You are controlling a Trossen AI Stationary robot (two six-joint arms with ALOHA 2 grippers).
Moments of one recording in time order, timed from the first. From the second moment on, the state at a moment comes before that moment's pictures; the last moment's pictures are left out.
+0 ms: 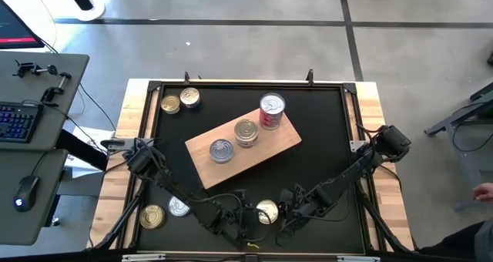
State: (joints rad) left arm -0.62 2.21 1.57 -0.39 -0.66 -0.50; right arm 0.66 1.79 0.97 -0.20 0.24 1.07
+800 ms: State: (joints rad) left arm -0.65 2.23 1.57 -0.30 -0.63 -0.59; right arm 0.70 1.74 1.09 -0.20 0.34 1.09
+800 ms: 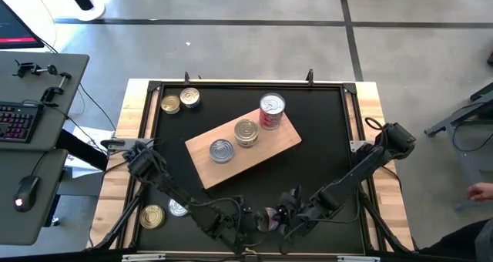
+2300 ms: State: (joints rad) left arm -0.65 2.31 1.57 -0.06 -0.59 -0.58; right arm 0.80 1.72 1.24 -0.34 -0.10 1.09
